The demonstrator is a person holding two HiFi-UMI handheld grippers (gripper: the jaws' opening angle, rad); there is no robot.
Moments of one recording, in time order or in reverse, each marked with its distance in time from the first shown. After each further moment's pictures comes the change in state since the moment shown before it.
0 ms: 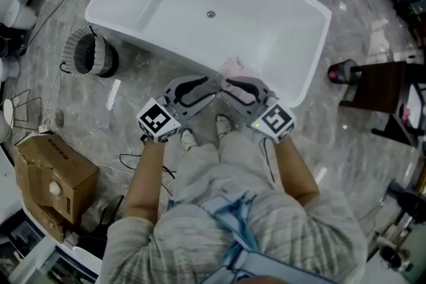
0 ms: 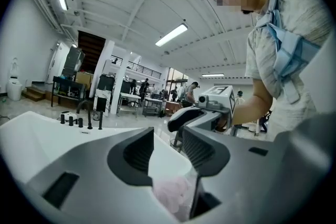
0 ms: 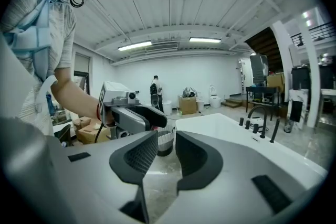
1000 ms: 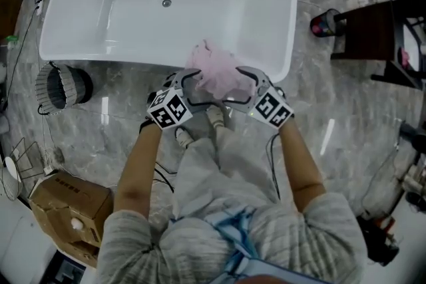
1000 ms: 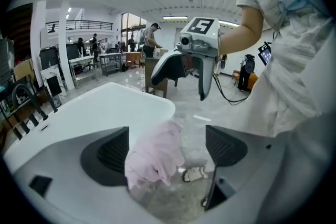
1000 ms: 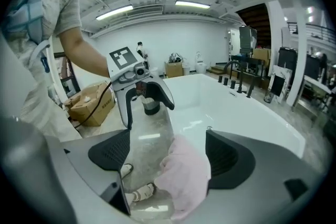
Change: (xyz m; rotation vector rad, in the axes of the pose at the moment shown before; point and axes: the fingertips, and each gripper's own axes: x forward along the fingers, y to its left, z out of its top) left arm 0.134 -0.008 -0.195 0.294 0.613 -0.389; right arm -0.058 -0.065 -0.201 0.142 0.353 -0.149
